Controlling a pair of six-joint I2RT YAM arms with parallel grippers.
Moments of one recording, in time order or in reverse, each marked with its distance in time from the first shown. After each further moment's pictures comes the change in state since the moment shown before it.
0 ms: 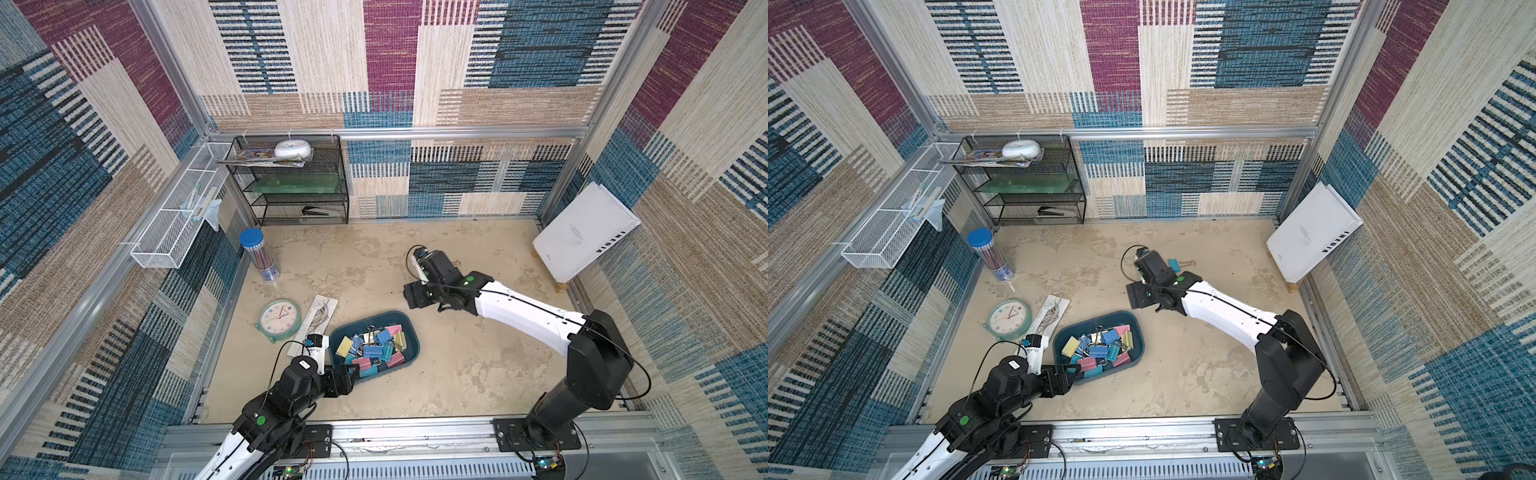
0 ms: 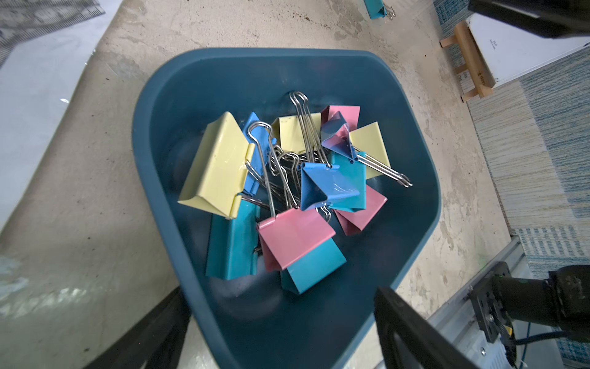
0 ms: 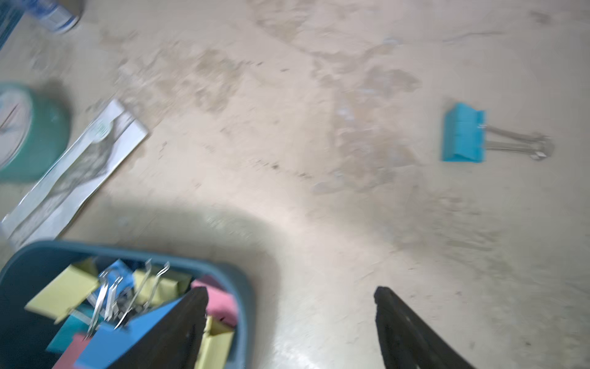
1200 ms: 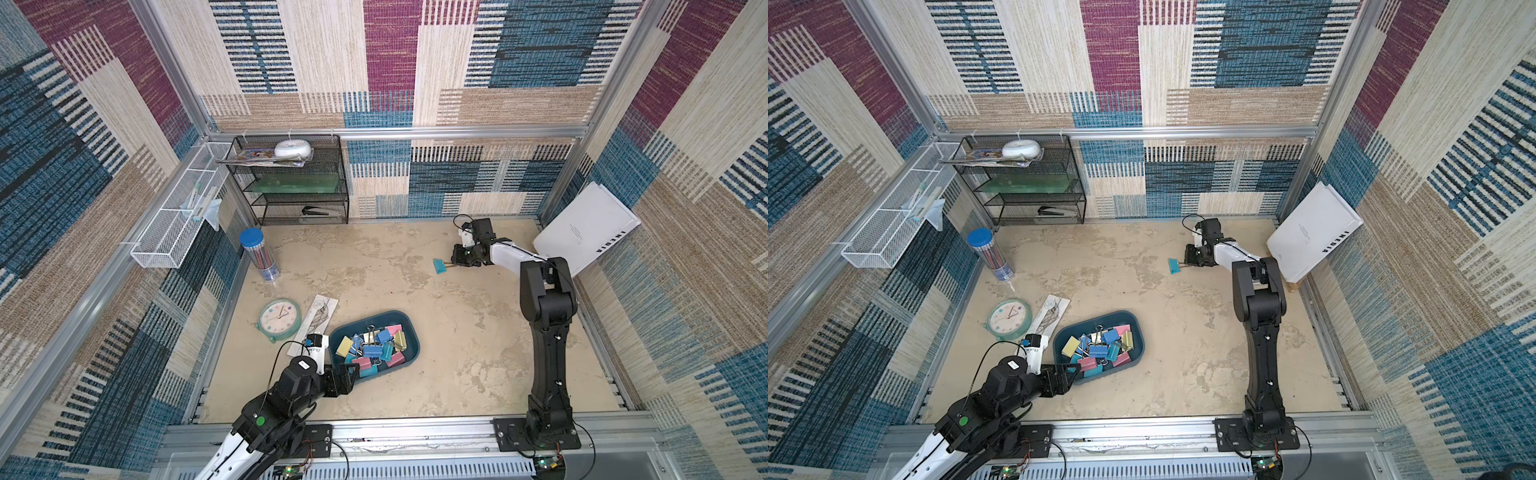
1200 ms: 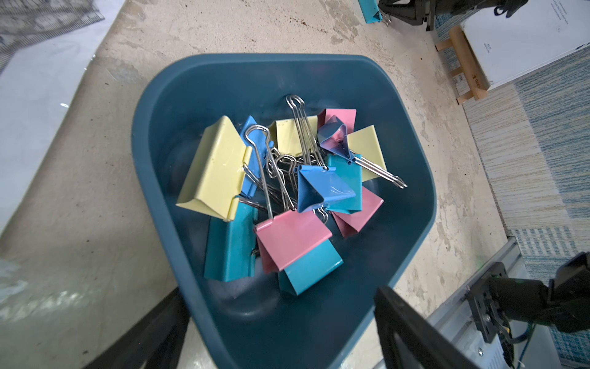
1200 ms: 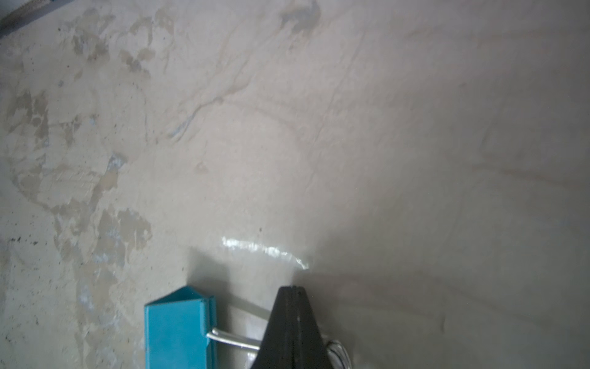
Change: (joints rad) left arm 0.000 -0.016 0.000 -0.001 0.000 0.001; right arm -0.487 0.583 0.352 0.128 -0.378 -0.088
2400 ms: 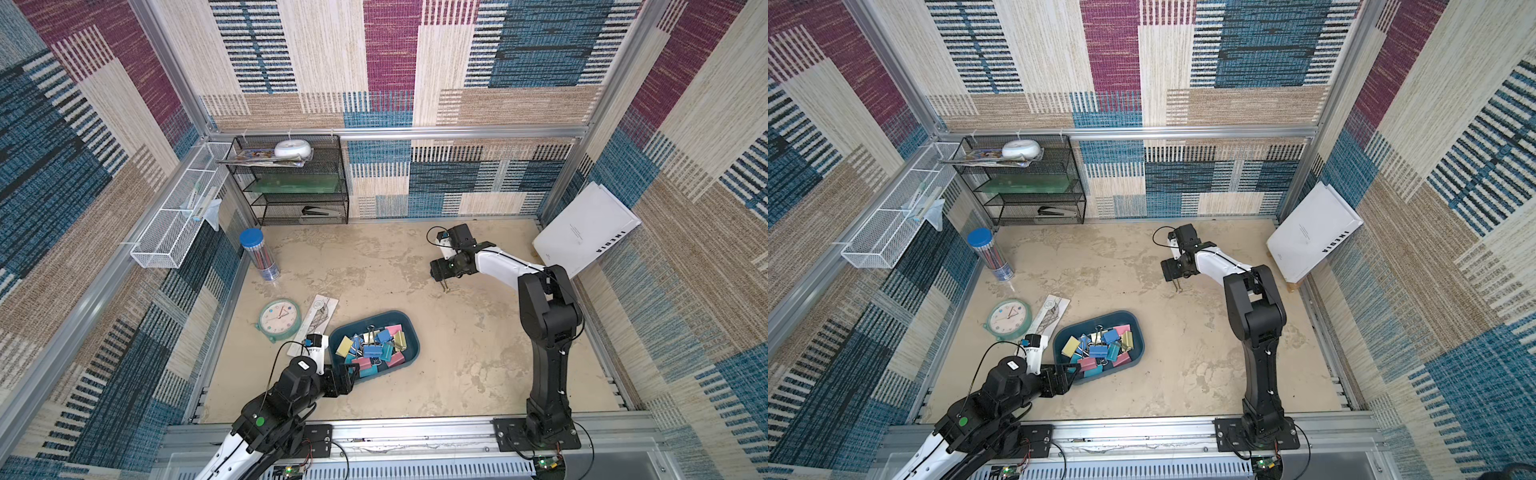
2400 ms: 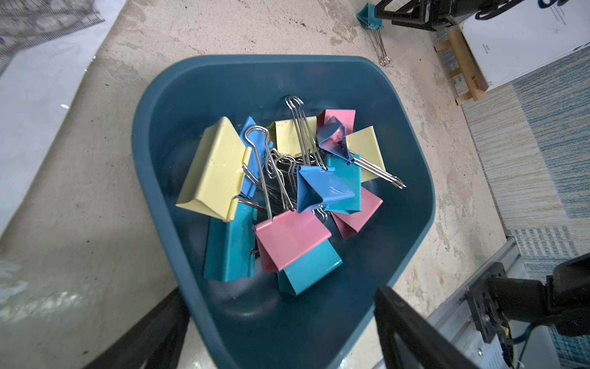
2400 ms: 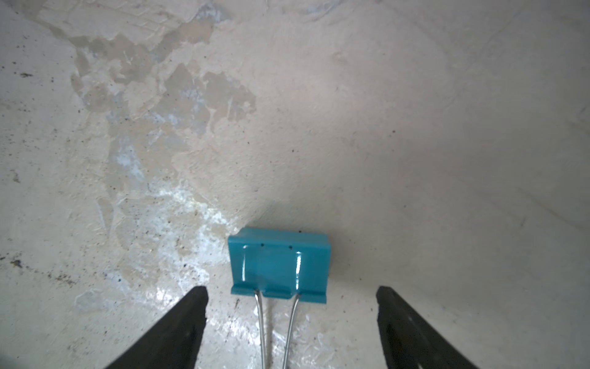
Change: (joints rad) left arm 0.000 -0.004 0.000 -0.001 0.000 0.000; right arm 0.186 -0.126 -0.048 -0.138 0.216 -0.242
